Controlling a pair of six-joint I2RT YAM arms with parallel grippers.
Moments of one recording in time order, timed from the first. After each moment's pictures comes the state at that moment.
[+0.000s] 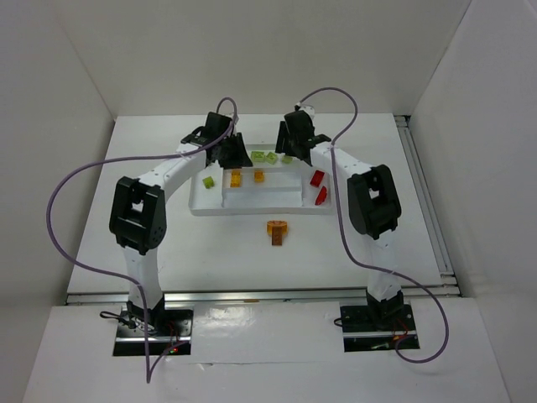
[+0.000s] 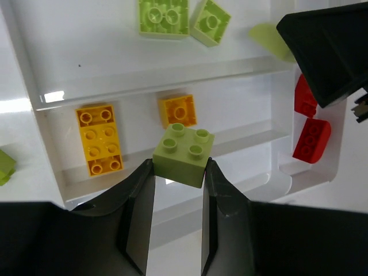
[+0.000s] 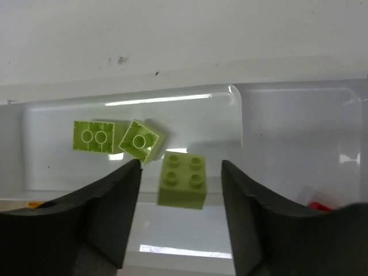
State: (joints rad) left arm -0.35 1.96 1.62 -0.46 0.17 -0.48; right arm 0.43 2.15 1.73 -0.24 0.24 0.48
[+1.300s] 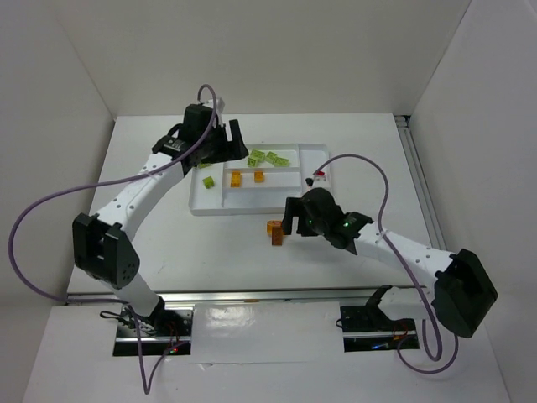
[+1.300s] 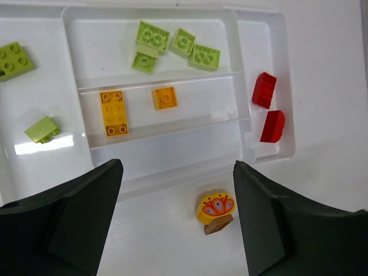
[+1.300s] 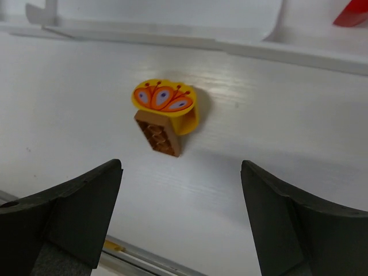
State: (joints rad) left arm -0.37 1.65 1.54 -0.55 0.06 -0.46; right arm 0.70 1.22 0.75 -0.27 0.17 0.63
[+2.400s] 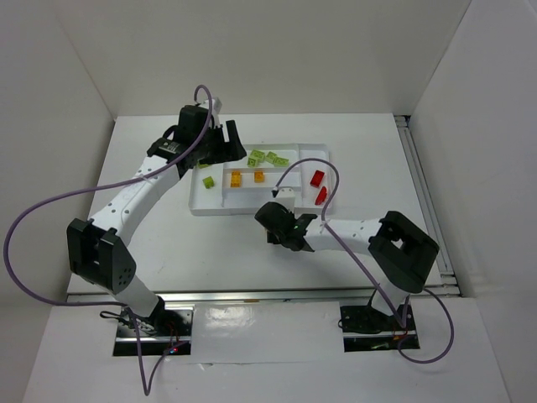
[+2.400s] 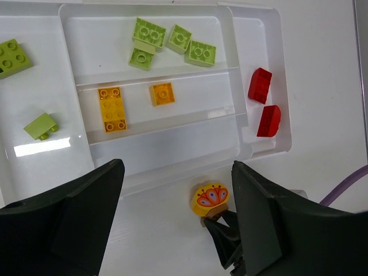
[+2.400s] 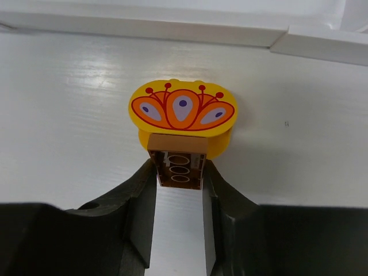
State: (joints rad) left arm -0.37 1.59 1.51 -0.54 0.09 -0.45; right arm 0.96 1.65 0.91 -0.21 0.47 0.76
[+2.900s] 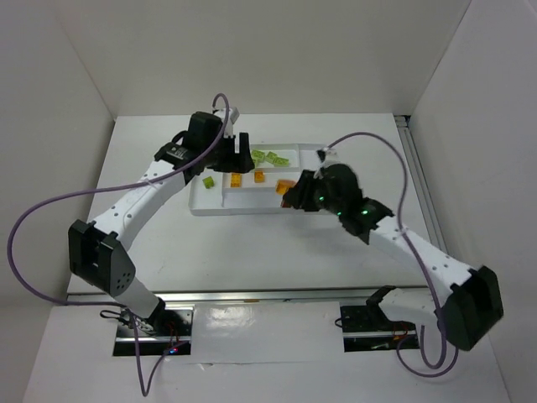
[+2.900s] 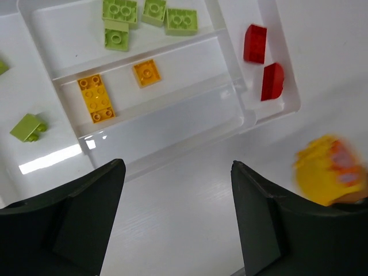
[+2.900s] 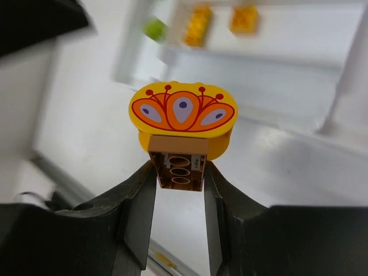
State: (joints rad) left arm -0.43 1.58 1.49 -0.56 0.11 -0.33; right arm 0.66 1.19 0.86 -0.19 0.03 0.61
